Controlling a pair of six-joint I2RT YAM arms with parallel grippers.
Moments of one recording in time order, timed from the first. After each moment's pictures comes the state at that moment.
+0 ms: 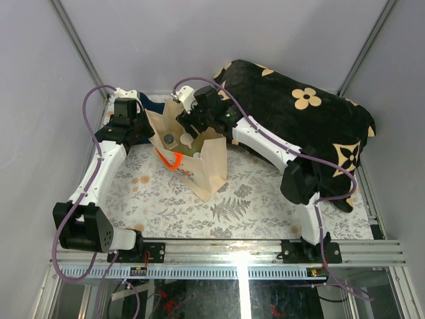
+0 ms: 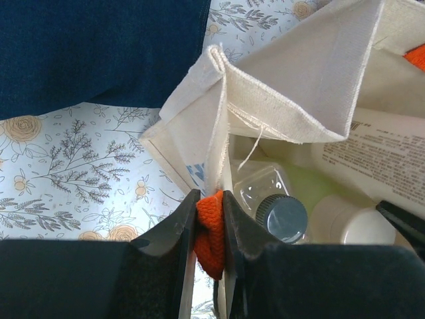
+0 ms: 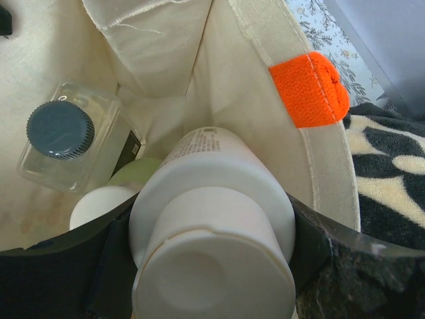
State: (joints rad) left arm -0.08 1.36 1.22 -0.53 0.01 -0.33; right arm 0.79 2.09 2.01 -0.49 -0.04 -0.23
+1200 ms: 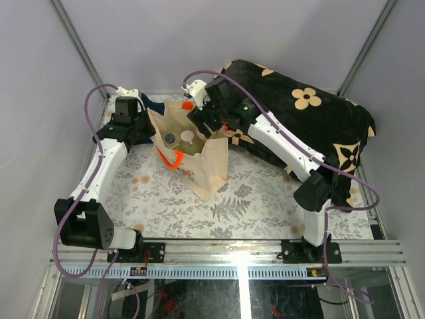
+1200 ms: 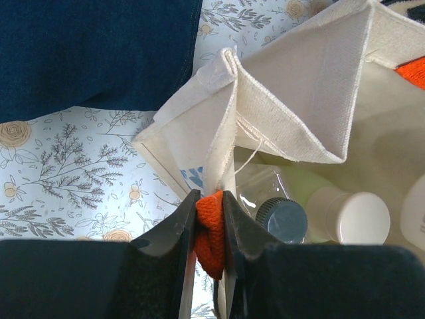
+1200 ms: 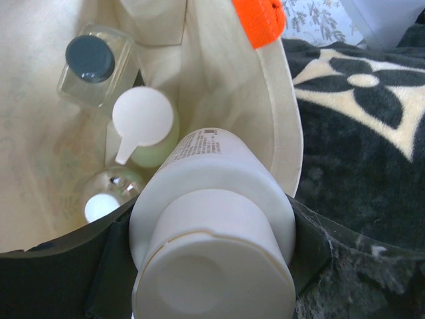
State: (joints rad) left arm -0.08 1.39 1.23 -0.53 0.03 -0.33; right arm 0.78 1.96 2.08 -0.80 0.01 -0.22
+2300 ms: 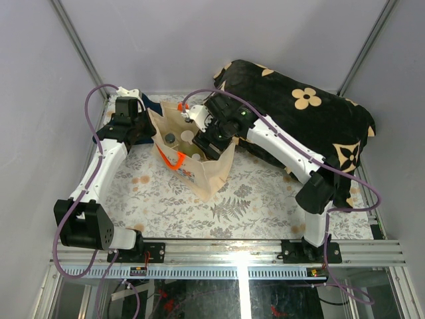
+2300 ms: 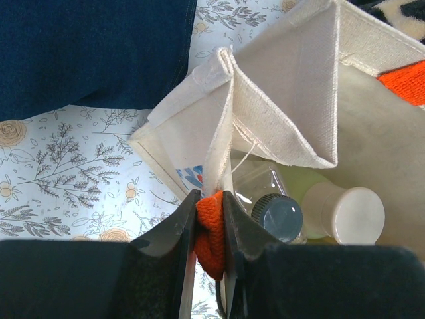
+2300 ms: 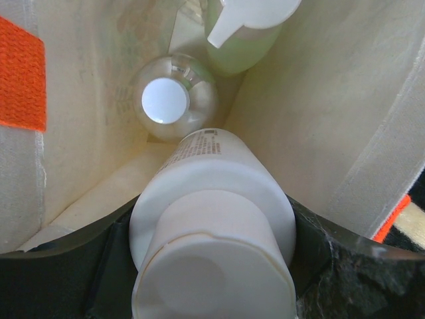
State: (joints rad) left arm -0.08 1.38 1.23 -0.53 0.04 -0.33; right arm 0.80 1.91 1.99 -1.06 -0.18 -0.29
